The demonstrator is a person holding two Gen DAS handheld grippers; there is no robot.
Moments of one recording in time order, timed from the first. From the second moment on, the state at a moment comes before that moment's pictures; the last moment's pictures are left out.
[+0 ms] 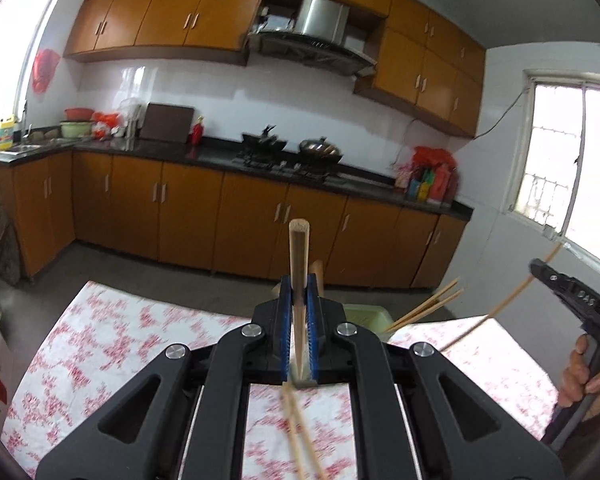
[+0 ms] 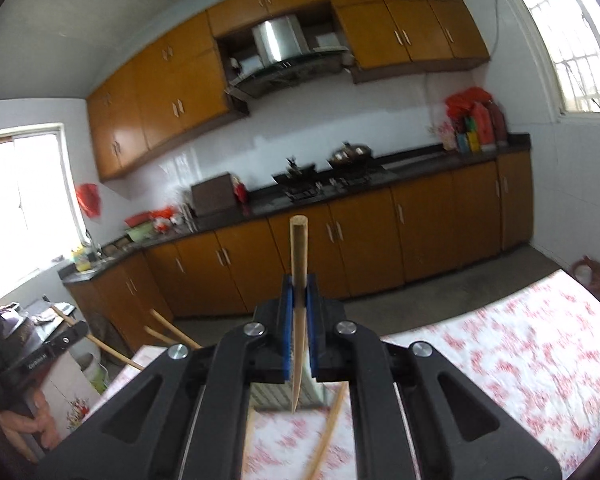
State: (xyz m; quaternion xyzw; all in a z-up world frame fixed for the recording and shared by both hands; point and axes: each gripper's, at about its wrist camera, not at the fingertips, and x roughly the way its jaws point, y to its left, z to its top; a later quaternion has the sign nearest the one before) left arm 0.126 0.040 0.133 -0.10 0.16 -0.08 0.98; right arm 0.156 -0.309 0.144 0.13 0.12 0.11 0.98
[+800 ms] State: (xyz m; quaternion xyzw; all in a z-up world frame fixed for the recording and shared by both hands) left arm 0.219 -0.005 0.129 -0.14 0.11 -0.03 0.98; right arm 0.256 -0.271 0.123 0.12 0.13 0.09 0.98
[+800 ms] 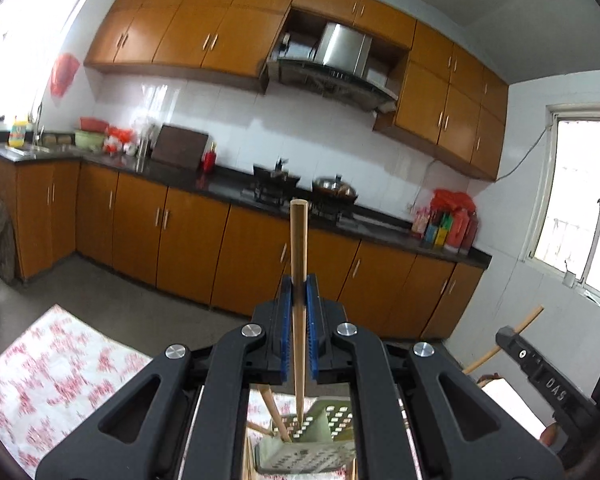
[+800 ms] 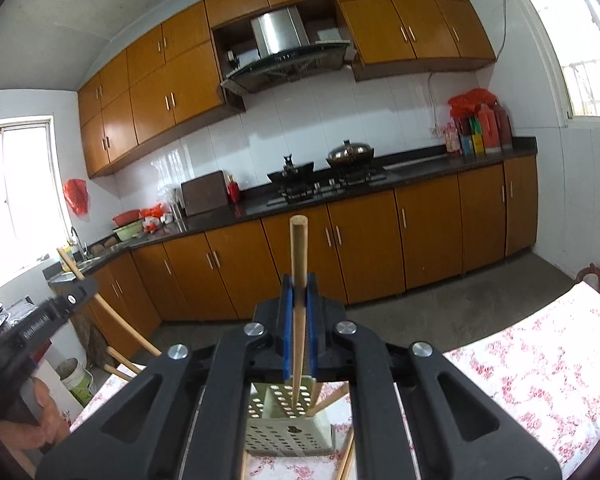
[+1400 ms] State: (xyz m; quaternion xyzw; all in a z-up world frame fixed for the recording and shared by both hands) left arm 0.210 0.007 0.126 -0.14 0.14 -0.04 0.98; right arm 0.230 -0.290 0.116 0.13 0.12 0.05 0.98
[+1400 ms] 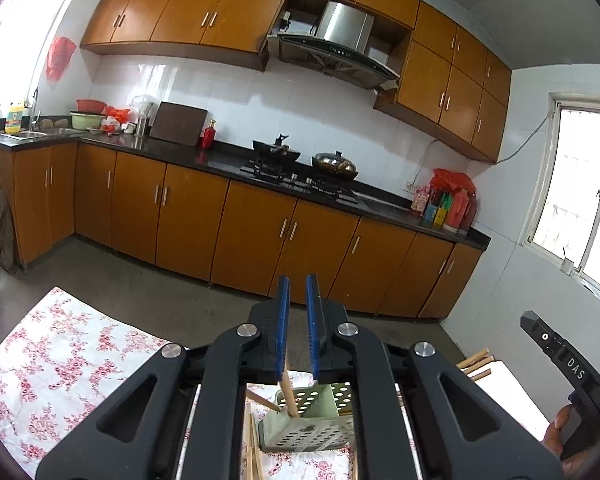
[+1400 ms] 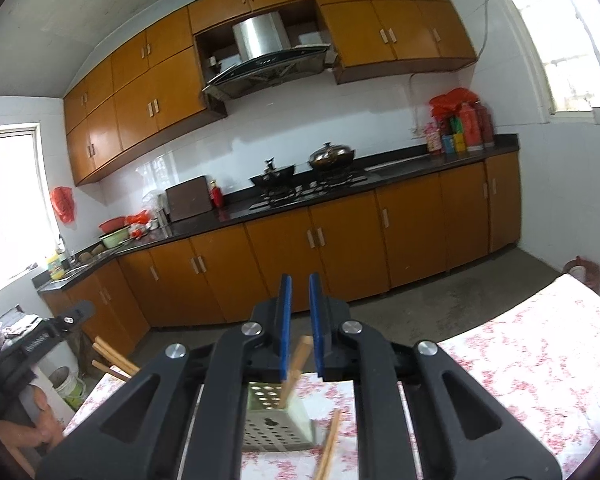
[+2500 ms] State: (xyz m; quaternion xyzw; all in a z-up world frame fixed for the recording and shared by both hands) left arm 0.158 0.075 -0.043 -0.11 0.35 0.01 0.93; right arm 0.223 -0.232 -0.115 0.09 0.44 0.09 0.89
